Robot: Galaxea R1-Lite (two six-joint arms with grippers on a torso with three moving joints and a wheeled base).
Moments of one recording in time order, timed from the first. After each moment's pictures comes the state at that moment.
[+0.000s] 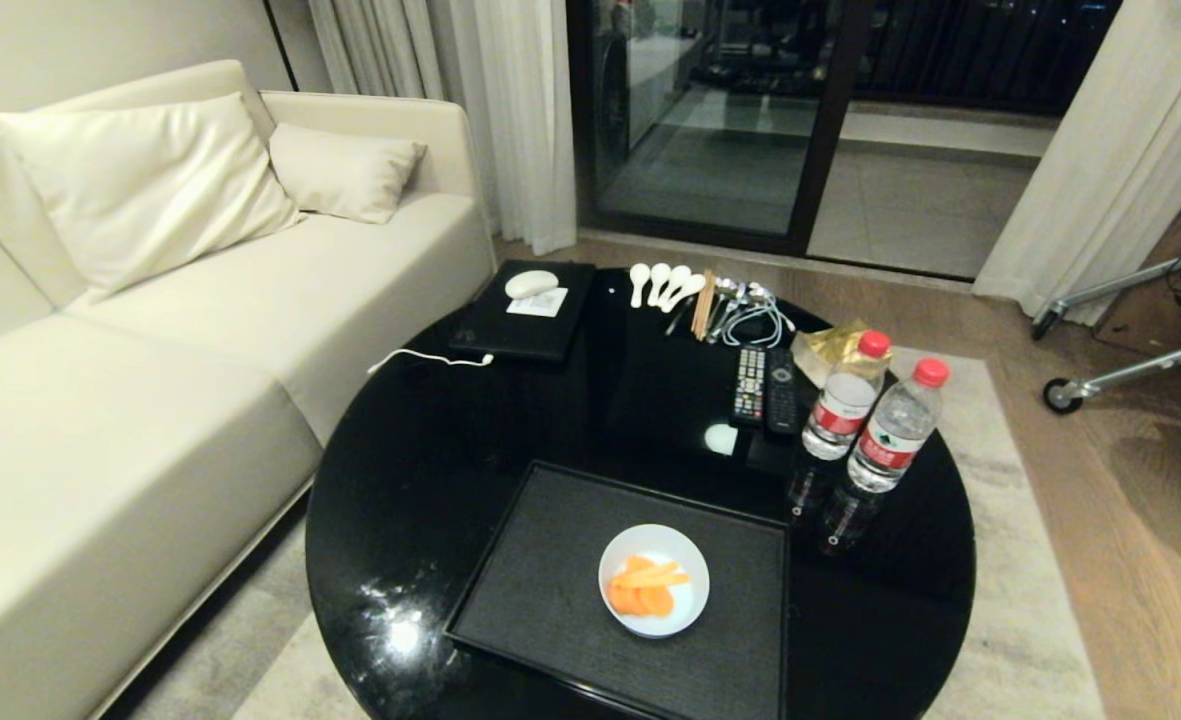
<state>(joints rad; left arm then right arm) 0.00 0.00 0.00 -0.01 0.01 -0.01 0.00 0.00 0.00 0.00 -0.03 0.04</state>
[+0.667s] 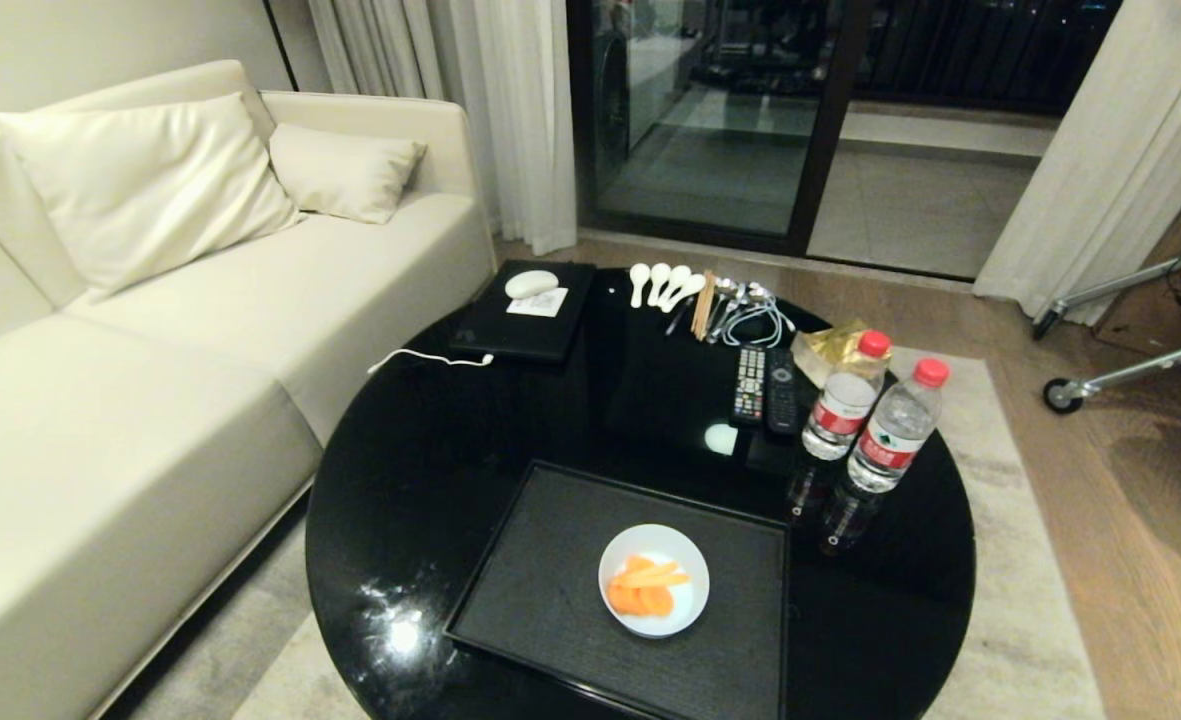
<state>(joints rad) 0.00 0.00 0.00 -0.01 0.01 -0.01 0.00 0.00 0.00 0.00 -0.03 0.02</state>
